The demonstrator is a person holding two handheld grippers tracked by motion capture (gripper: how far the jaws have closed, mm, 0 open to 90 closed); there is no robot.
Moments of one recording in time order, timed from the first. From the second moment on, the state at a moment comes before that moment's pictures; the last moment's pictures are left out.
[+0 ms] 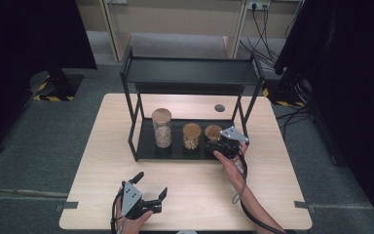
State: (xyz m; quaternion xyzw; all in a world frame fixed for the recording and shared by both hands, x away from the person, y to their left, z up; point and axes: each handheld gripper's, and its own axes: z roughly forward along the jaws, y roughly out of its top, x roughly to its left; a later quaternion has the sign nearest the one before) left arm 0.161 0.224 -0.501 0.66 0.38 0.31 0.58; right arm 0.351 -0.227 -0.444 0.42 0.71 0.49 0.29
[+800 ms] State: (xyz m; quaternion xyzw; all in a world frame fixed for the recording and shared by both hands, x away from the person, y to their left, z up) left arm 0.161 0.224 -0.501 0.65 0.38 0.31 0.58; right arm 0.344 -0.234 -0.450 0.42 0.70 0.50 0.28
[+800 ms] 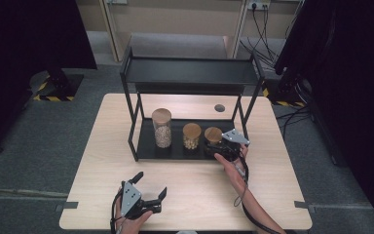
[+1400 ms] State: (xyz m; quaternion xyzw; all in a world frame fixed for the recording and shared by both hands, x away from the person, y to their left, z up) left arm 0.160 0.225 -0.500 0.65 0.38 0.31 0.58; right arm 0.312 -0.240 -0.439 0.42 0.70 0.51 0.28
